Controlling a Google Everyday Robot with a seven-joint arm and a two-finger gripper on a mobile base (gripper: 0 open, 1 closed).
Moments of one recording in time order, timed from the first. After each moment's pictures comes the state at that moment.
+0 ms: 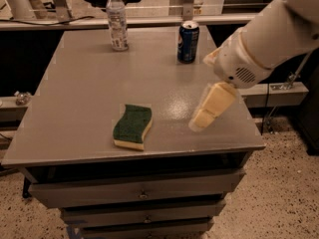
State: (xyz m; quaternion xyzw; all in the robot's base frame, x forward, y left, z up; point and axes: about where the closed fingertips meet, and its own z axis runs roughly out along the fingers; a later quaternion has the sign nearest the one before) arm 0.480 -0.099 0.924 -0.59 0.76 0.10 0.26
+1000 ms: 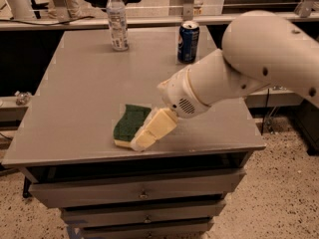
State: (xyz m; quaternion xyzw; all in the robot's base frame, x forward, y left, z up) arm 0.466 0.016 0.874 -0.55 0.74 0.23 0.31
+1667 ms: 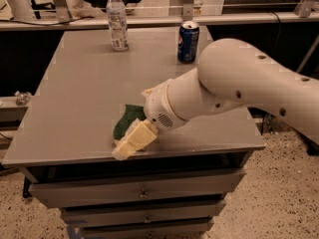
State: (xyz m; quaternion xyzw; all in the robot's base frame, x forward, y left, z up) arm 0.464 0.059 0.851 -0.55 0.73 0.24 0.34
